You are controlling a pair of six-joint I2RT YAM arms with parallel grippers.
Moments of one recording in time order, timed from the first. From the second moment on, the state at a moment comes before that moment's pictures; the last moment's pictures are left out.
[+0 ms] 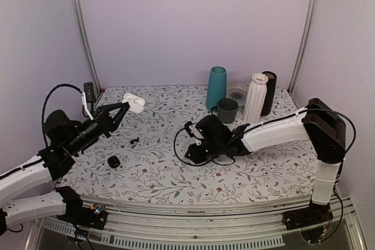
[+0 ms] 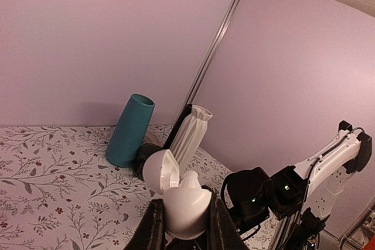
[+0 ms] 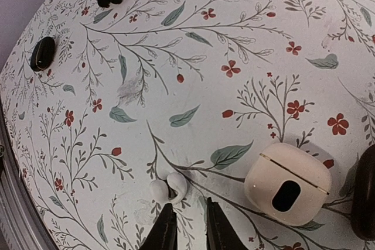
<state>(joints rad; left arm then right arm) -0.59 0.71 0.42 0.47 0.20 -0.48 1.00 1.94 1.17 -0.03 -0.04 0.43</state>
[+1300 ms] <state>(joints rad) -0.58 0.70 0.41 0.47 0.20 -0.49 1.05 2.02 1.17 0.01 0.00 0.28</state>
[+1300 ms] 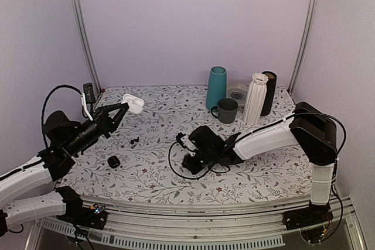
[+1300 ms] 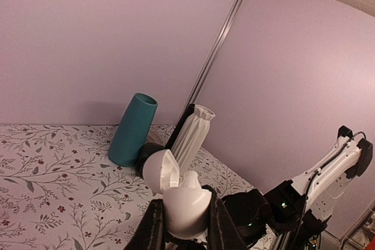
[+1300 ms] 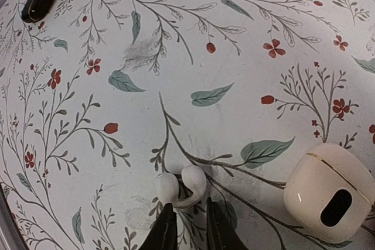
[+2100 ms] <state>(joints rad) -0.57 0.69 0.40 0.47 0.21 -0.49 1.09 2.05 1.23 0.01 0.00 0.33</state>
